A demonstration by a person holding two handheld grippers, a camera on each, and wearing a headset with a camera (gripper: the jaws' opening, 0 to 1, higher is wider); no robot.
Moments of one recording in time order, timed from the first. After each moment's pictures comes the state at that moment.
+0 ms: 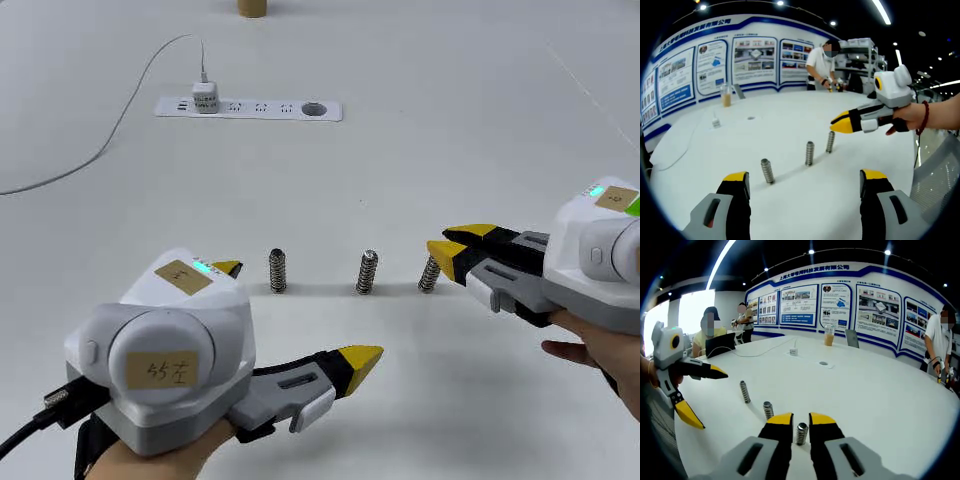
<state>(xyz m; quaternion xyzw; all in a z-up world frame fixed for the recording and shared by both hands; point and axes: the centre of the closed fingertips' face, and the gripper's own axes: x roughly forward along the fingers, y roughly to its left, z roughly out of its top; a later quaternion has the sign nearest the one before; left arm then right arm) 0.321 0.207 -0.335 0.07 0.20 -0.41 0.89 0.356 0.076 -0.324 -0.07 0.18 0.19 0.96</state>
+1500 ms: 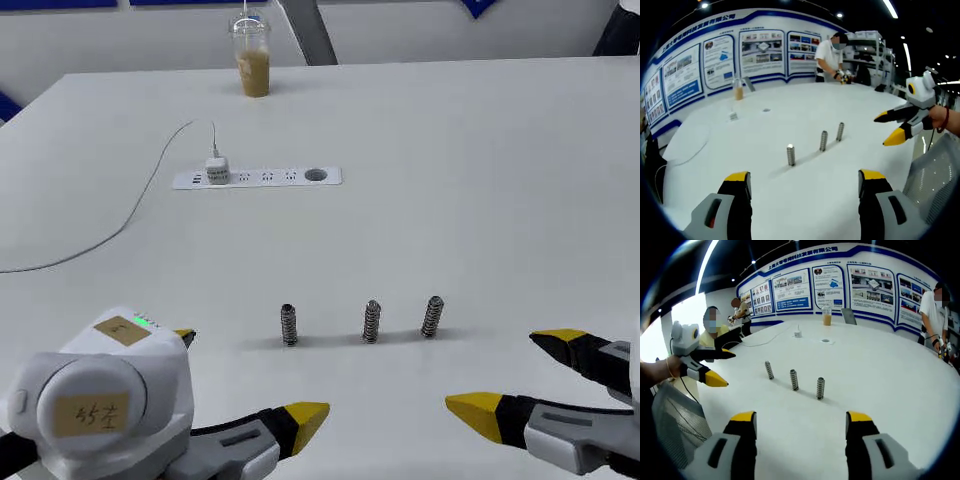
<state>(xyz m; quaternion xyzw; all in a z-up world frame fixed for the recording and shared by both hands) 0.311 0.266 -0.318 0.09 0.24 -0.37 0.89 0.256 0.075 -0.324 -0.01 0.27 0.18 0.95</state>
